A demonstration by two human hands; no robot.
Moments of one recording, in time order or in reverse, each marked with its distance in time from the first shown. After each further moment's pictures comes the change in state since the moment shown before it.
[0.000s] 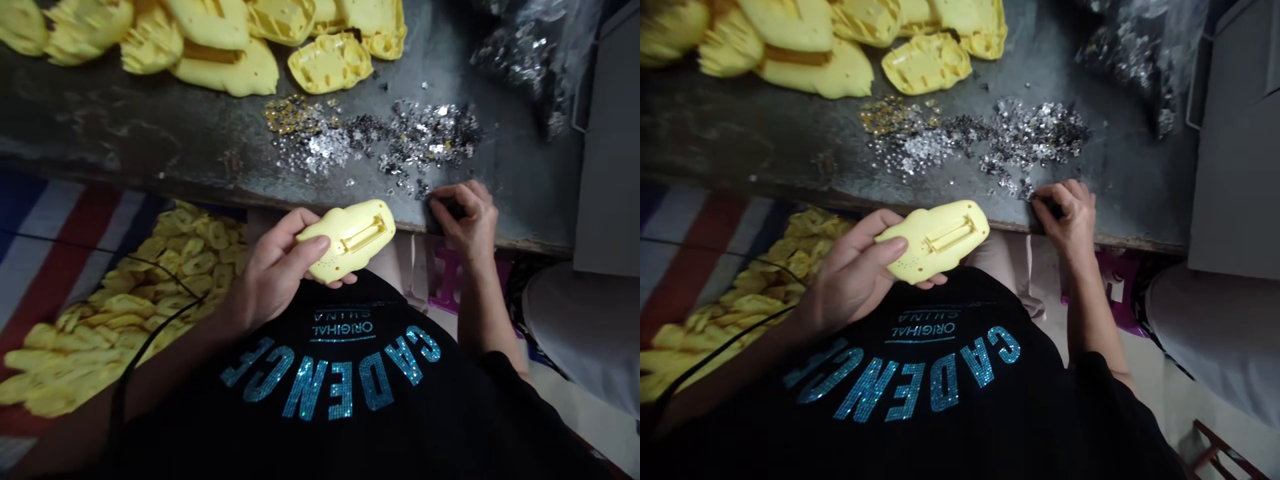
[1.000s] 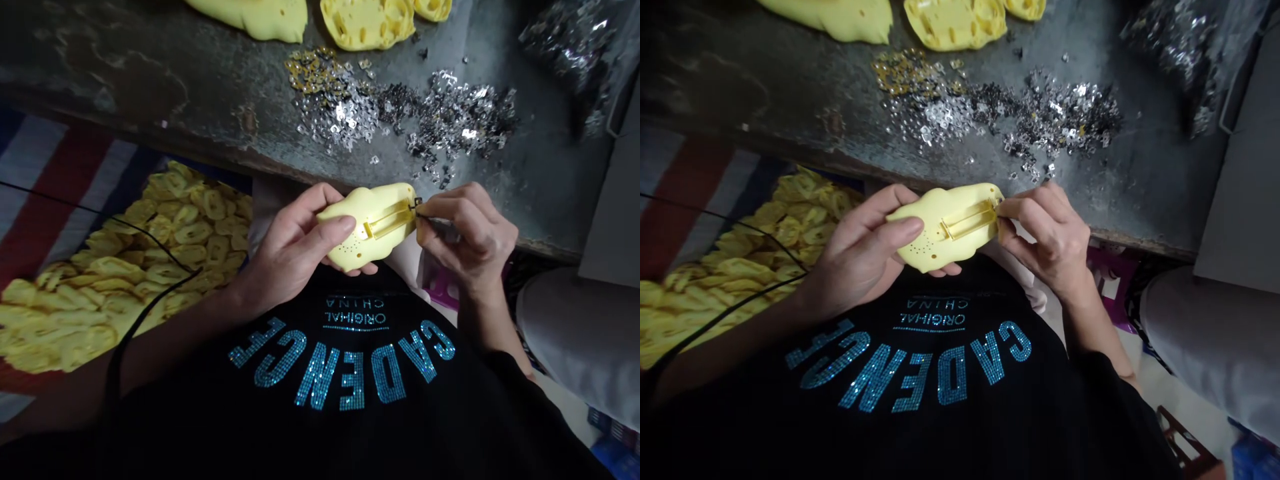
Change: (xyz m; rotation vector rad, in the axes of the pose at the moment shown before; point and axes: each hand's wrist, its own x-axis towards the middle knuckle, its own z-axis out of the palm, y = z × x) left_hand -0.006 -0.001 0.000 -0.054 -0.080 0.022; right_hand -0.003 -0.102 -0.015 0.205 -0.029 -0.452
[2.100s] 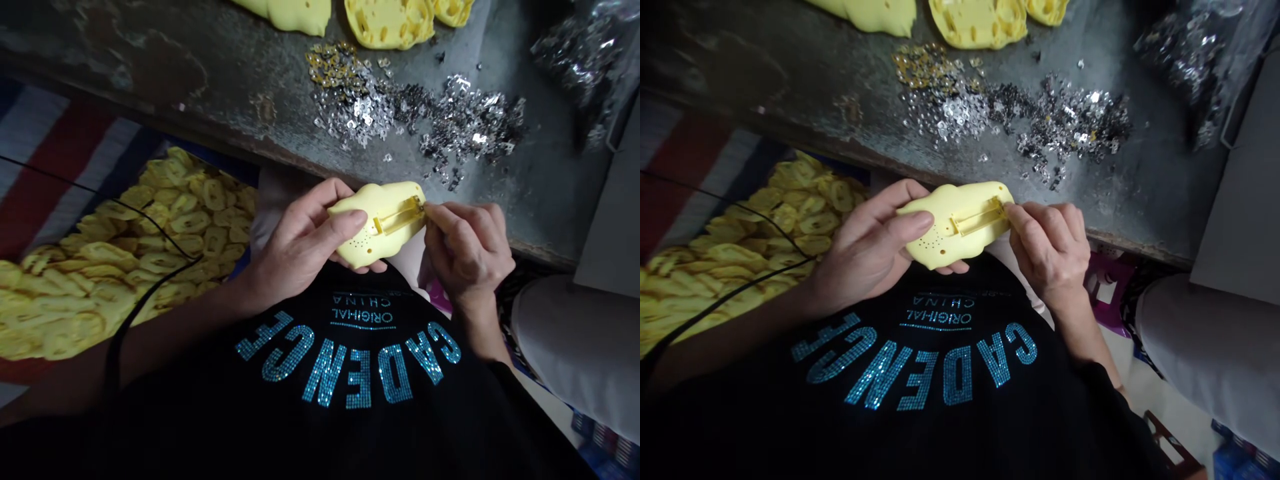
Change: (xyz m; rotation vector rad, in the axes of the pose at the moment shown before) left_hand -0.003 -0.002 0.002 -0.061 0.013 0.024; right_hand -0.018 -0.017 0.007 -0.356 0.038 -0.008
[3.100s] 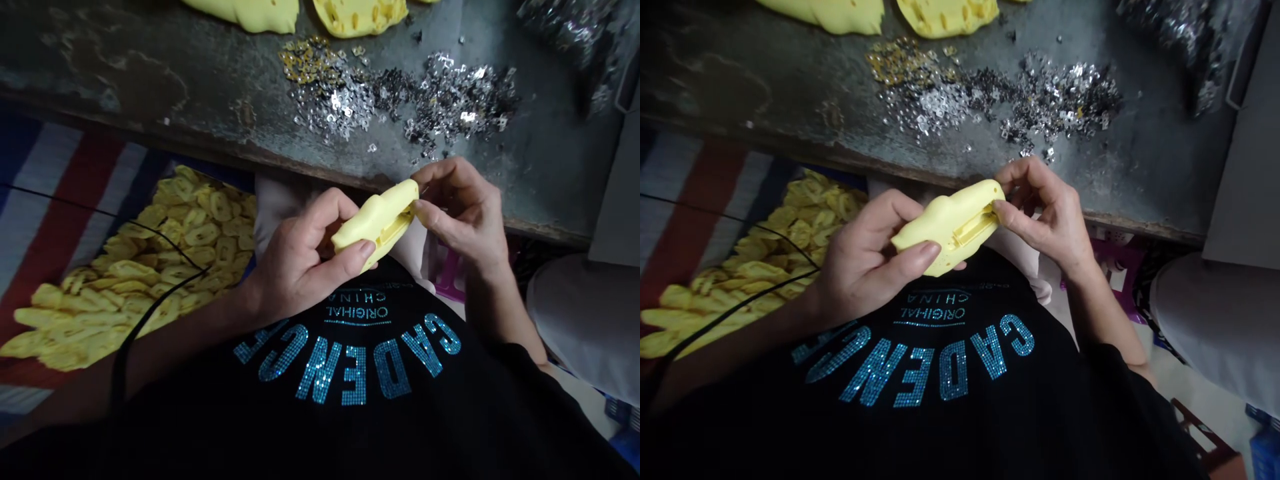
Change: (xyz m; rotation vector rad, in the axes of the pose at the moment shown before) left_hand -0.018 0.002 -0.001 0.449 -0.069 0.210; right_hand 0.012 0.027 0.012 0.817 -0.268 0.508
